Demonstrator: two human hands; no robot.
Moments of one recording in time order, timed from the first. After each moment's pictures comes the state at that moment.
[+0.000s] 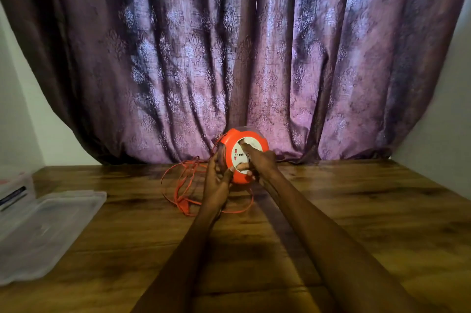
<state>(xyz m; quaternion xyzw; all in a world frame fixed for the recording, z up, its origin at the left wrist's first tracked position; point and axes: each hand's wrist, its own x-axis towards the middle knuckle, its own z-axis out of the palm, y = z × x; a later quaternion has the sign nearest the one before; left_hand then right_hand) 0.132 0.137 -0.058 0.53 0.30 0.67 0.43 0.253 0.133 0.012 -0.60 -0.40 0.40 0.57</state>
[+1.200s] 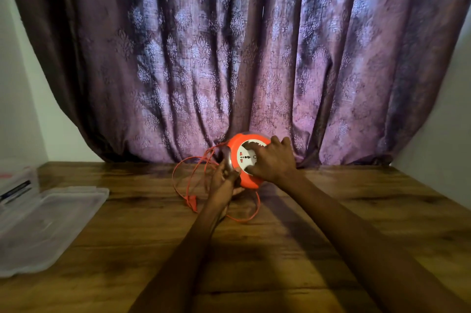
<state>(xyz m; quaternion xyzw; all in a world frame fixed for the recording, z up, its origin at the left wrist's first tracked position) 0.141 0.132 -0.052 0.47 0.30 0.60 0.57 0.279 0.110 0.035 -0.64 -0.70 -0.30 0.13</state>
